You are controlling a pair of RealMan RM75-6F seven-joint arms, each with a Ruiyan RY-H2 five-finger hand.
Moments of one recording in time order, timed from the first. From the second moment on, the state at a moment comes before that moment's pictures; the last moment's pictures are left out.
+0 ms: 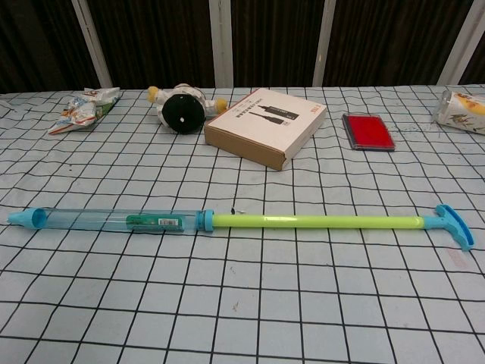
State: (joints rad) left arm -0.05 -1.10 0.03 -1.59 1.63 1.54 0.05; right arm 0.04 -1.08 0.00 -1.62 -1.59 1.49 -0.12
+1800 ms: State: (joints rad) left arm -0.05 -1.09 0.04 -1.60 1.63 1.53 0.04; right arm 0.20 -1.24 0.09 -1.69 -1.51 1.29 -0.33
